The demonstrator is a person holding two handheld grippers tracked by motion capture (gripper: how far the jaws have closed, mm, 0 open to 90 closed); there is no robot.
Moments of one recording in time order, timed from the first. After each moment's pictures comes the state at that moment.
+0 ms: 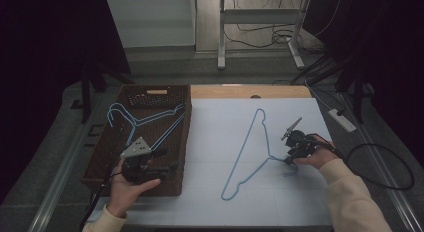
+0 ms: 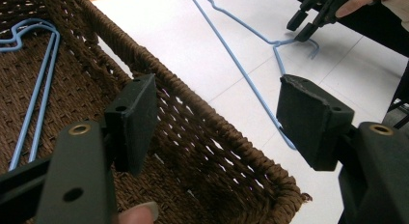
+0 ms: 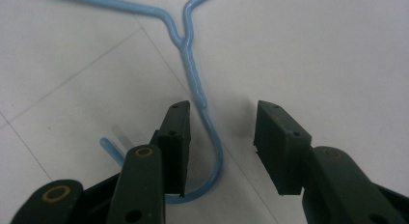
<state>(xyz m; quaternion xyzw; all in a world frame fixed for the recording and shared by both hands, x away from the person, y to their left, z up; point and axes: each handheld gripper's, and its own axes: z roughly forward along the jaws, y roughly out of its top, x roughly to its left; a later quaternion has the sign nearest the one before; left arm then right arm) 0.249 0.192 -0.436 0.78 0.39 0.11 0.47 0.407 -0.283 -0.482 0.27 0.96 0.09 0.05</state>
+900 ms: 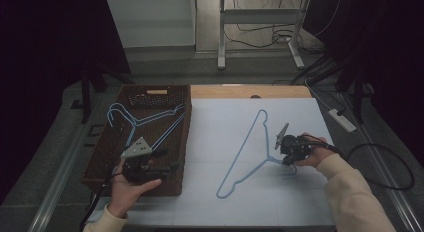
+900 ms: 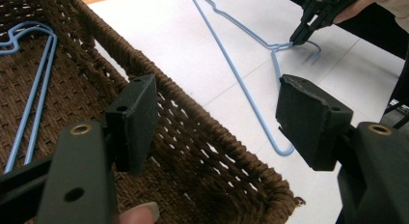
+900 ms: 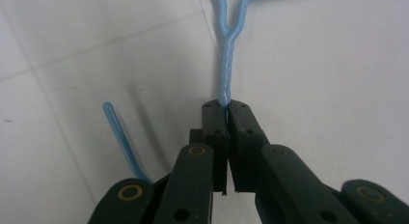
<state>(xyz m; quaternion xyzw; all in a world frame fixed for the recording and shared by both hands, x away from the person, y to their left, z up) 0.247 0.188 -0.433 0.78 0.39 0.11 0.48 0.400 -0.262 -0.478 0.13 0.99 0.05 0.04</state>
